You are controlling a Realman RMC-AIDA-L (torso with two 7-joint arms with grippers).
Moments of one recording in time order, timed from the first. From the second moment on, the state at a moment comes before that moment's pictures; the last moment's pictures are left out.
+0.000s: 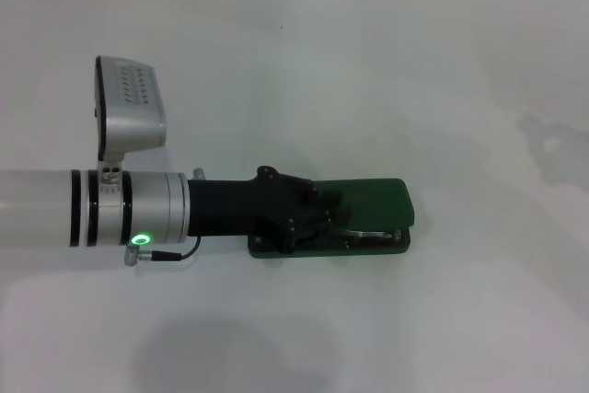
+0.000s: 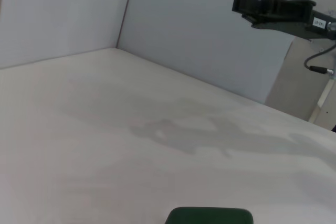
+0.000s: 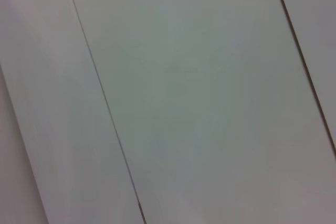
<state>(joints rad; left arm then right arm) -0.64 -2.10 1.06 0.34 1.76 1.35 -1.25 0.22 2.01 -0.79 -0.72 -1.30 -1.49 1.34</state>
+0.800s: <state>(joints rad) -0.59 -2.08 1.07 0.45 1.70 1.66 -1.16 0.23 2.01 -0.80 -0.73 -1.38 -1.57 1.24</state>
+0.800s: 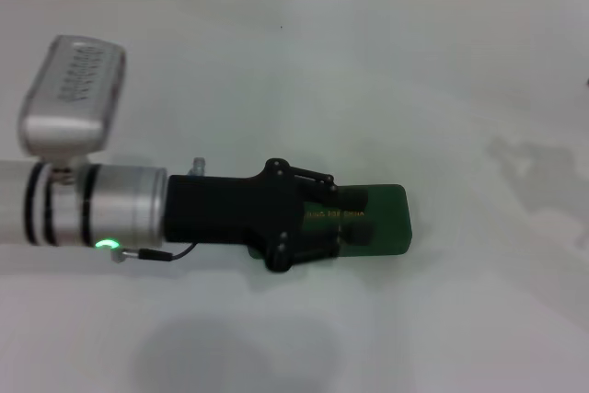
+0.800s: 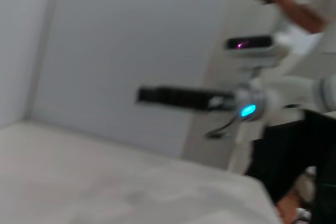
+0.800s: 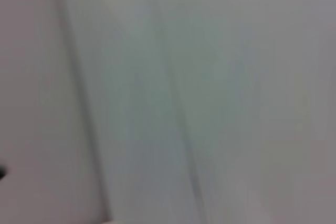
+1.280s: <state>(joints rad) -0.56 -2.02 1.05 0.51 1.63 1.84 -1.26 0.33 2.02 -1.09 -0.70 -1.45 -1.67 1.21</state>
